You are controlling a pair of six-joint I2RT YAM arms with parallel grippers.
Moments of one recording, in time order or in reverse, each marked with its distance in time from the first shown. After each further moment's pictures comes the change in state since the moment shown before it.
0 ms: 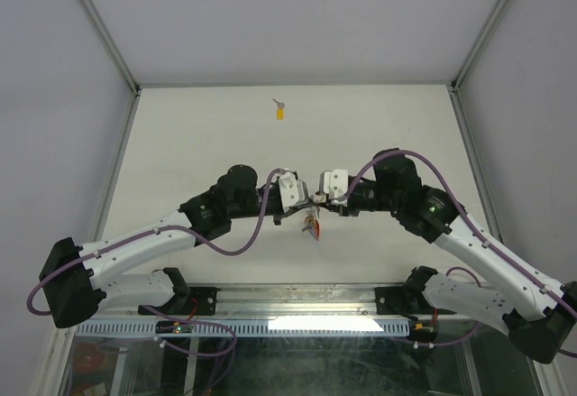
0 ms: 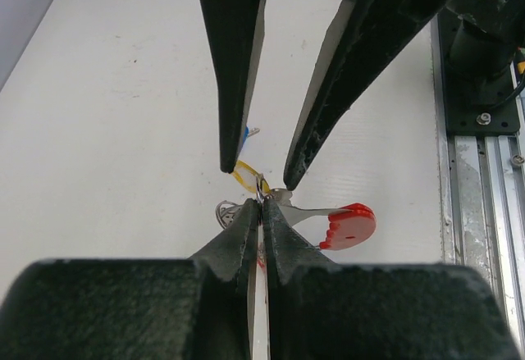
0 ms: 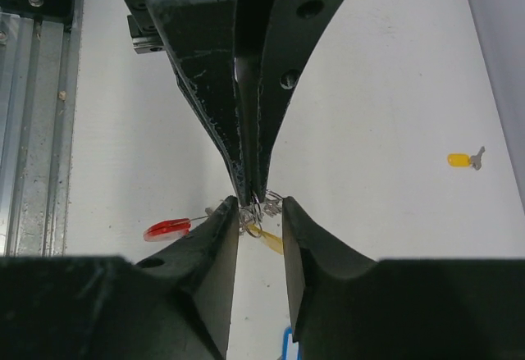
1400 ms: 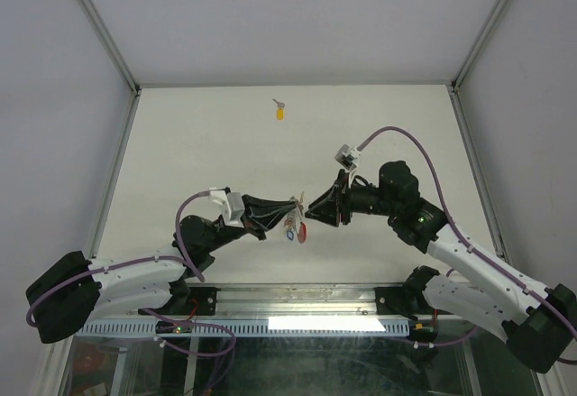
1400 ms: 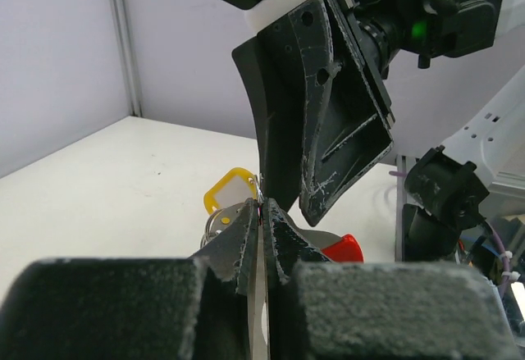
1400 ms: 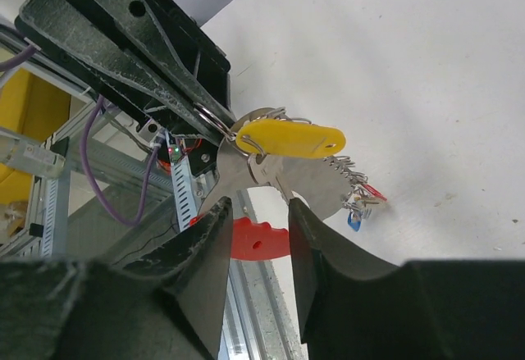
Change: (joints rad) left arm 0.007 -0.148 -0.568 1.038 -0.161 -0.447; right arm -0.076 -0.046 -0.277 0.453 -0.100 1.033
